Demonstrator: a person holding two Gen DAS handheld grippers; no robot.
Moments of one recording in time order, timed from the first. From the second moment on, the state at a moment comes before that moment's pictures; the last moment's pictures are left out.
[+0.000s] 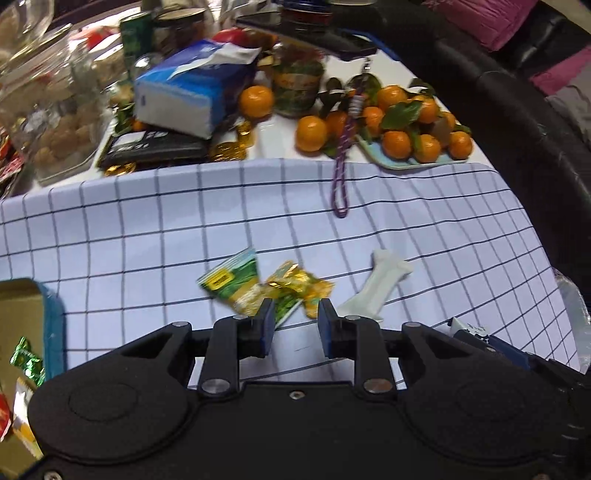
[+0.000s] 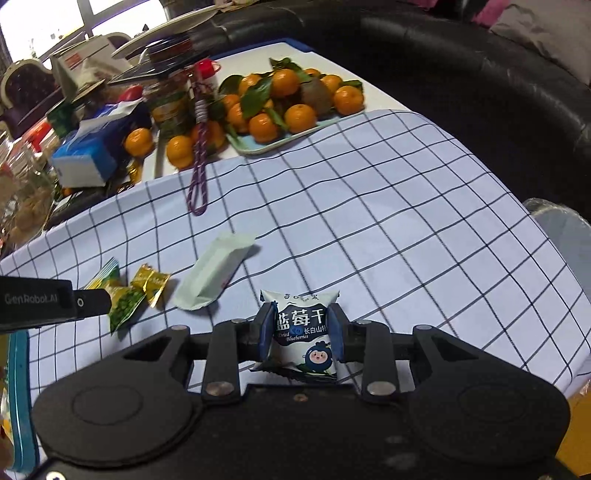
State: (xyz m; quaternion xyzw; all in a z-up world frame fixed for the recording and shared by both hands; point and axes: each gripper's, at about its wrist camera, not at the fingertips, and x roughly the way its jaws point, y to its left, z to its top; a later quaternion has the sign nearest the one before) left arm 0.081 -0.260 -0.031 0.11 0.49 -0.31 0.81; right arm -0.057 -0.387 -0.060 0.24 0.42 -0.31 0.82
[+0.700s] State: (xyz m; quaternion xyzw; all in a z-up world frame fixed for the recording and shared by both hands) left arm 0.049 -0.312 -0.046 0.17 0.43 -0.39 0.79; right arm -0.071 -0.427 -0.063 0.29 0.41 -0.38 0.78
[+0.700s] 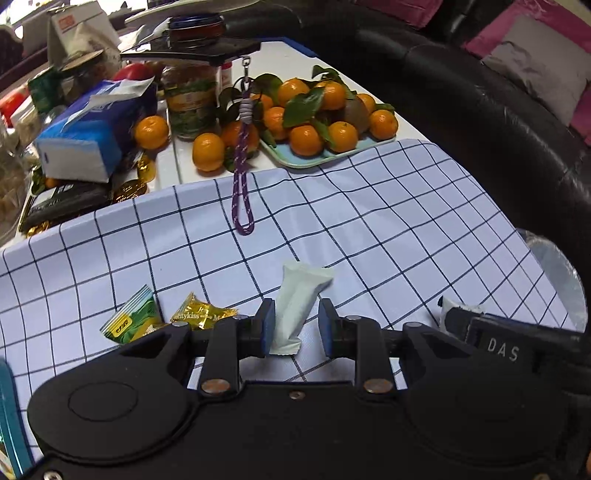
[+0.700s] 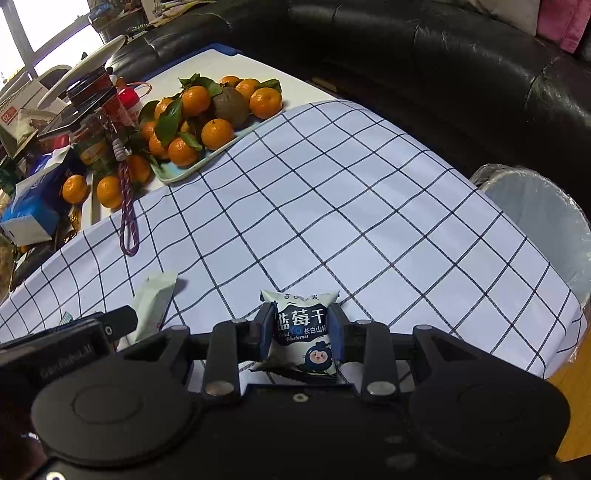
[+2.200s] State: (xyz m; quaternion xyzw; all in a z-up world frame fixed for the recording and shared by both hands) left arm 0.072 -0.324 -0.074 0.10 0.49 -0.37 0.78; right arm -0.079 -0.432 -0.065 0.31 0.41 -0.39 0.77
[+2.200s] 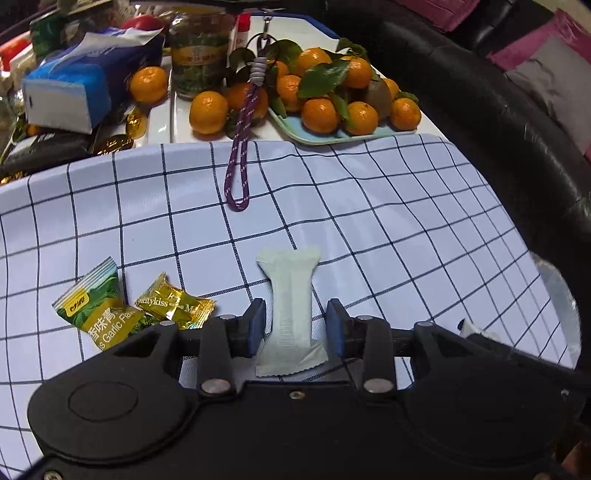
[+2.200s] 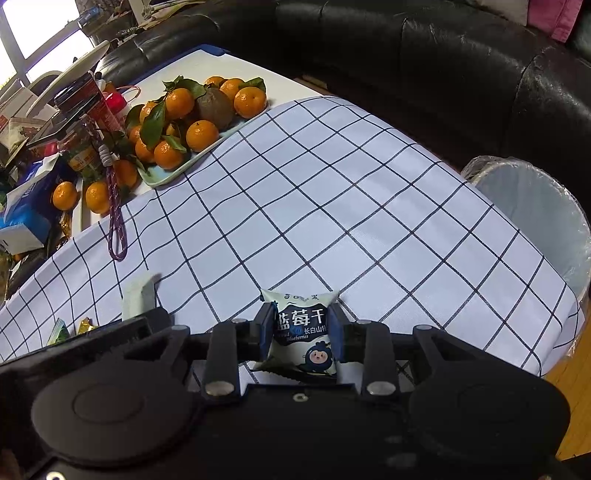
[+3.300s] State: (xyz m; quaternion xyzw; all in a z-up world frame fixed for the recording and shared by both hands) left arm 0.068 -0.220 -0.055 0.14 0.56 -0.27 0.77; right arm -0.053 -0.384 -0.061 0.31 0.46 -0.31 0.77
